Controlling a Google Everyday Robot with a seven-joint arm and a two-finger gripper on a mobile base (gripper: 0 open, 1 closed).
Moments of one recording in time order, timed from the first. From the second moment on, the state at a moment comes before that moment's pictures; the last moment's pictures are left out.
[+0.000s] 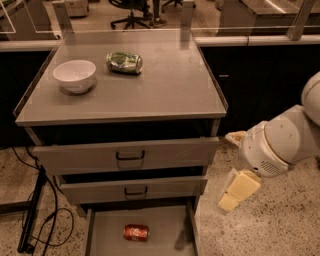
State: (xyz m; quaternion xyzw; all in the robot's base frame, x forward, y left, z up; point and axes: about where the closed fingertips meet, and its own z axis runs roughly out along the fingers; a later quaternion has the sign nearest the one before) arm 0.409 -0.146 0.814 -0.56 0.79 0.12 0.22
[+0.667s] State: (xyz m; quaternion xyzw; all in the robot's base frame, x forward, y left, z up) arm 0.407 -0.136 0.799 -0.57 0.78 0.13 0.22
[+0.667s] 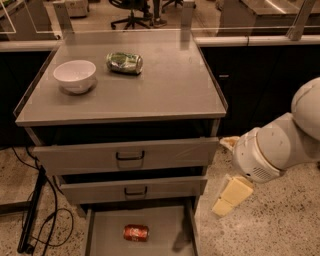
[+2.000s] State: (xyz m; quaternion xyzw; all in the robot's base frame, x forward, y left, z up) arm 0.399 -0.078 0.627 -0.54 0.78 0.17 0.27
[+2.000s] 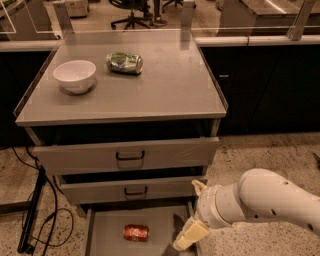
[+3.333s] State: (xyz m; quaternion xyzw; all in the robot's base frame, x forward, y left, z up) arm 0.410 -0.029 0.494 -0.53 0.77 0.22 0.26
